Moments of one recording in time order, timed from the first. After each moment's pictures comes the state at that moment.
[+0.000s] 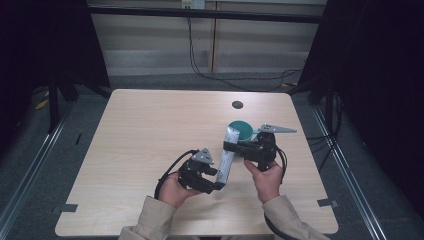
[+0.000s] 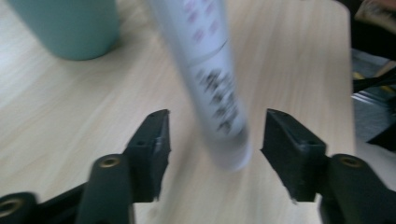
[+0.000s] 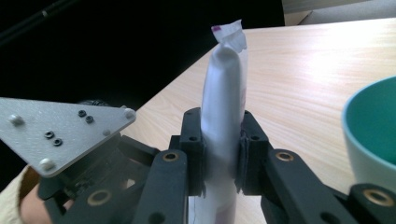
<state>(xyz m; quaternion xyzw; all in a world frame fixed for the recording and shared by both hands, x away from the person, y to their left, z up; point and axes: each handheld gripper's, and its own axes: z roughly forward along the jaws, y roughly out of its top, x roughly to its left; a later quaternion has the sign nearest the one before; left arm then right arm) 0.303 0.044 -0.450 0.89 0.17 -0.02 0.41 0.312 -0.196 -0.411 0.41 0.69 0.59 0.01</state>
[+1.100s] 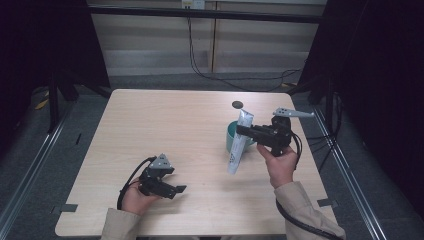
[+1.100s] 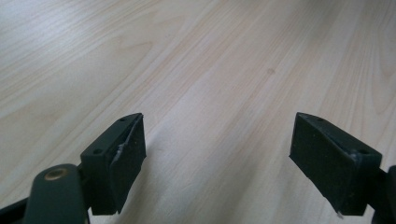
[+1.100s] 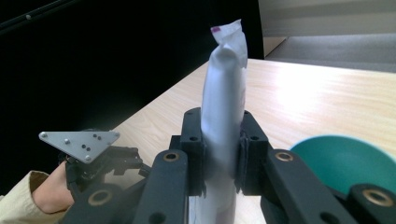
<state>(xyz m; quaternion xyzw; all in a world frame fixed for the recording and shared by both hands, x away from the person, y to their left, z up) 0.306 0.149 -0.493 0.88 0.26 0.04 0.39 0.325 -0.222 -0.366 0.40 0.70 0.59 0.07</state>
